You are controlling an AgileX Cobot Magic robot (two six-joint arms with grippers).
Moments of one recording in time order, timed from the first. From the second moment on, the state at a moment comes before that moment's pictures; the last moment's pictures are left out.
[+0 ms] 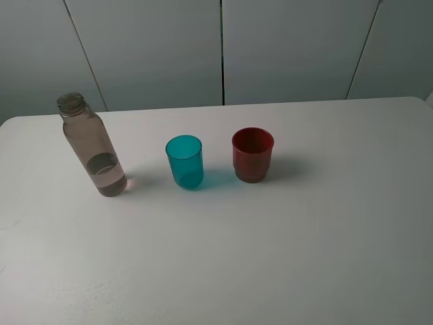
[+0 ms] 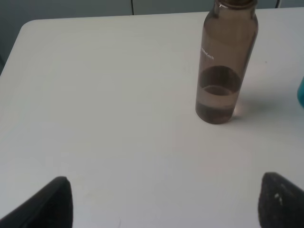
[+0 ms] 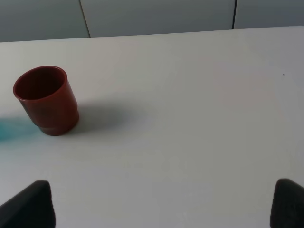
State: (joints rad) left arm 0.03 0.00 -0.51 -0.01 1.09 0.00; right arm -0.05 0.00 -0.50 0.14 1.10 -0.04
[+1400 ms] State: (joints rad) left arm 0.03 0.59 -0.61 -0.08 0.80 0.06; right arm -0.05 0.00 -0.50 0.14 1.10 -0.04
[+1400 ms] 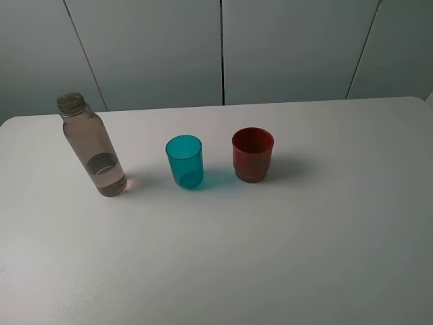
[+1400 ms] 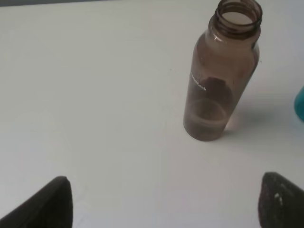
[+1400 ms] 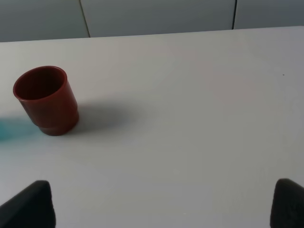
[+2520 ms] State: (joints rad) left arm -0.08 1.00 -0.31 -0.06 0.16 0.03; right arm -0.05 0.00 -0.50 0.14 1.10 -0.04
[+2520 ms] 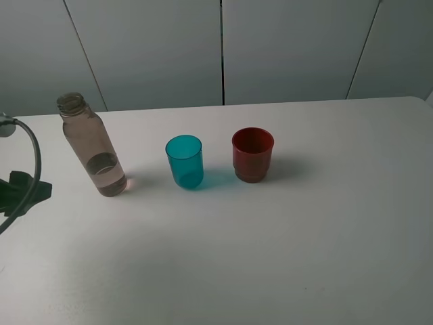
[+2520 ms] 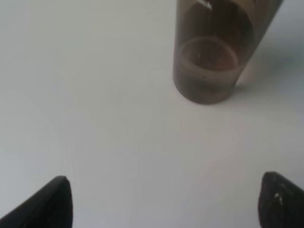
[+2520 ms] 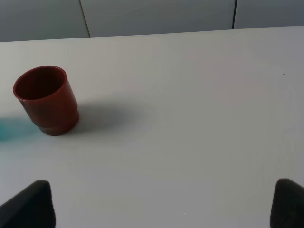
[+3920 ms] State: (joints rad) left arm -0.07 1.34 -0.21 0.36 -0.50 -0.12; right arm -0.05 0.00 -0.50 0.14 1.10 -0.04
